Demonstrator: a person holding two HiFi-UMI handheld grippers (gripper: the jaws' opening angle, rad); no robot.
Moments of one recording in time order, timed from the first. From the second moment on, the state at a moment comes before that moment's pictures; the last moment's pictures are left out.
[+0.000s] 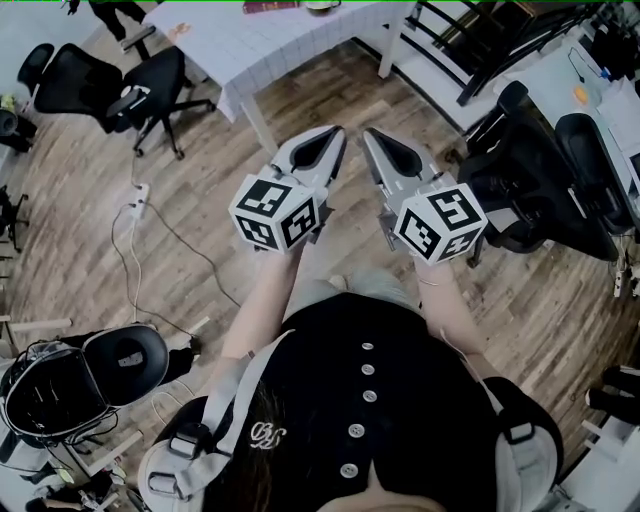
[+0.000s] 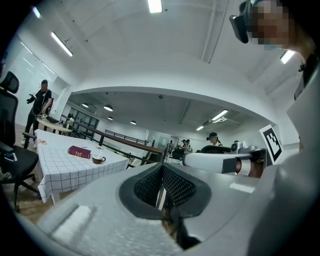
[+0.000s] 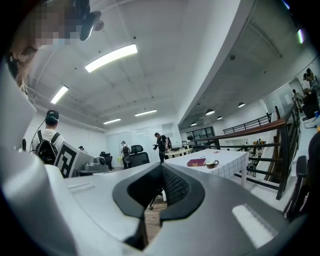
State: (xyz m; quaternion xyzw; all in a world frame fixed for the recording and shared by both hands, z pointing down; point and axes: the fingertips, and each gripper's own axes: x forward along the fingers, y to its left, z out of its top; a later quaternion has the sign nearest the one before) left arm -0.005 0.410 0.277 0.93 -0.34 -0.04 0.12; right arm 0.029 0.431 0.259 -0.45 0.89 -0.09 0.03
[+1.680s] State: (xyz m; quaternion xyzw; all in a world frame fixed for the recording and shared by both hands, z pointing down) left arm 0.045 0.119 0.294 0.92 -0.34 -0.08 0.14; right arm 0.069 0.131 0.283 -0.39 0.91 -0.11 0.03
